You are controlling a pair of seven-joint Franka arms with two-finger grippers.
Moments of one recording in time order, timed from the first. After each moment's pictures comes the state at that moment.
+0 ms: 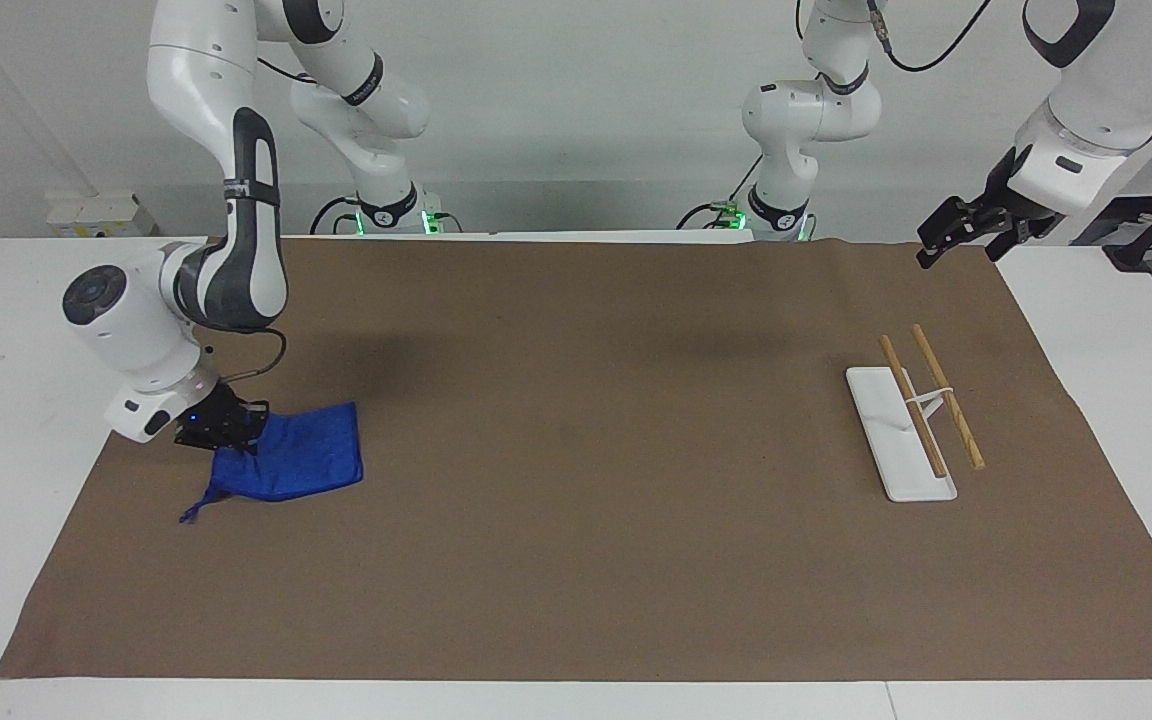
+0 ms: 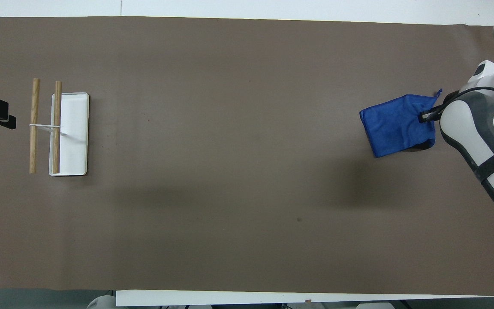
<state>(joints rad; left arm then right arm) -0.09 0.00 0.00 -1.51 -0.03 1.40 -0.12 -0.18 0.28 0.02 -1.91 0.10 2.15 -0.41</state>
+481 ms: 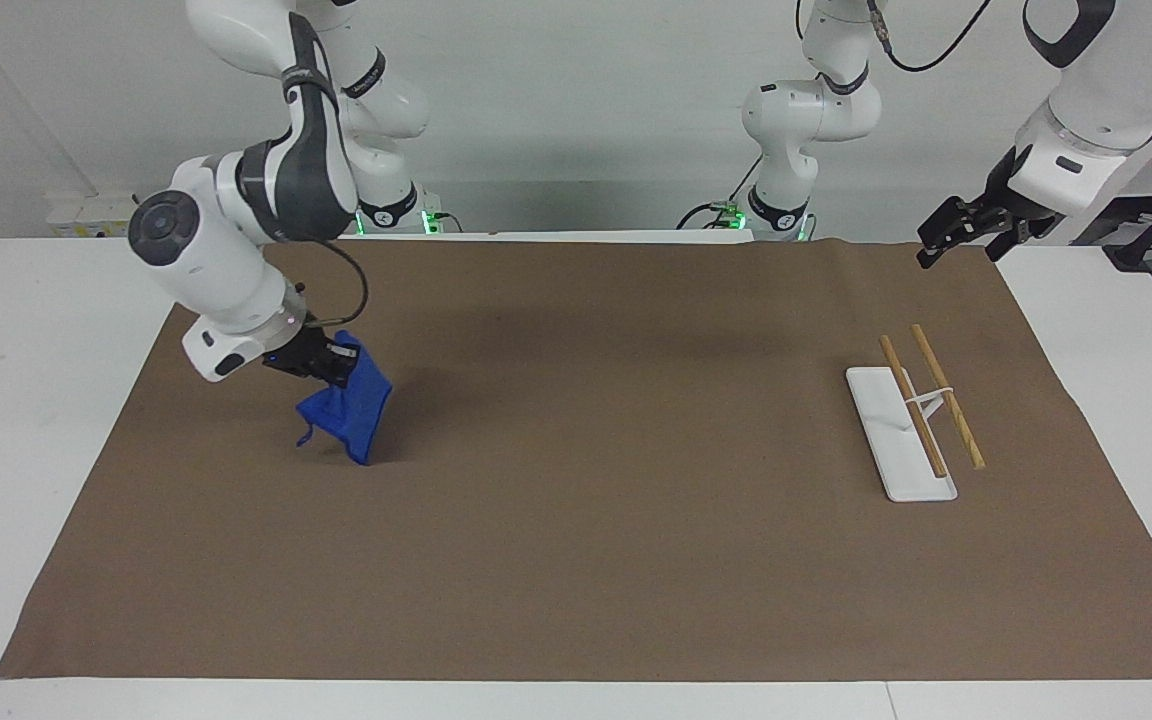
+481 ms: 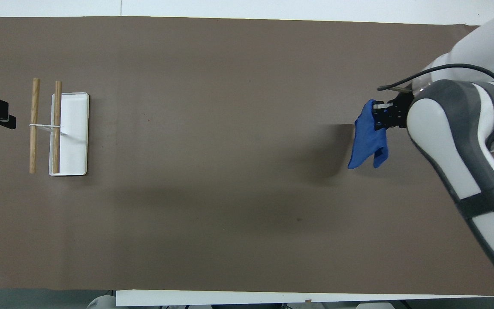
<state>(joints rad) -0.09 0.00 0.00 -1.51 -0.03 1.40 -0.12 -0.17 0.16 0.33 -1.75 0.12 1.76 0.37</state>
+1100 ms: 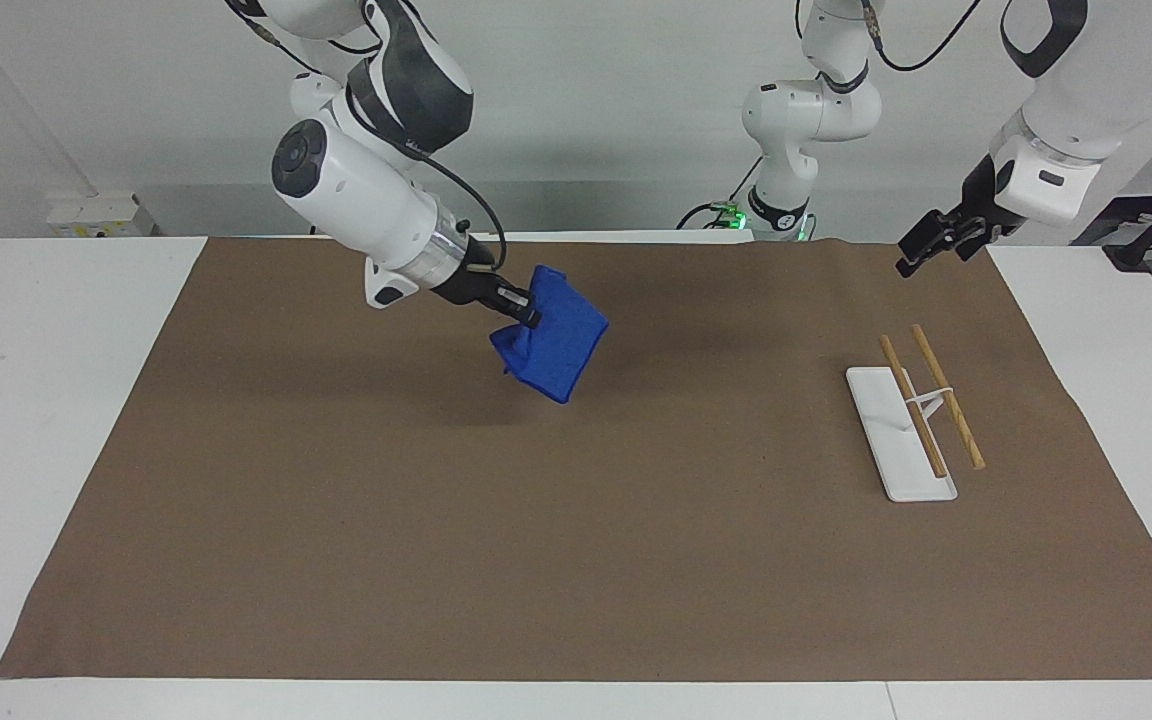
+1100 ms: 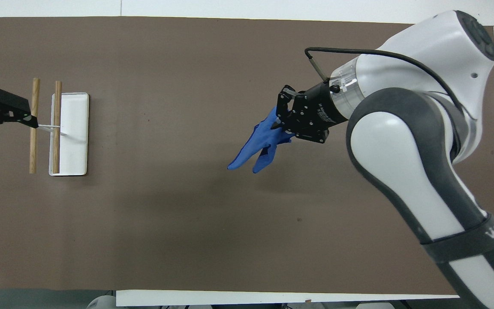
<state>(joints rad) -0.11 -0.06 -0.02 -1.66 -0.15 1.50 -0.56 -0.15 0.18 0.57 -1.70 0.54 1.96 0.98</state>
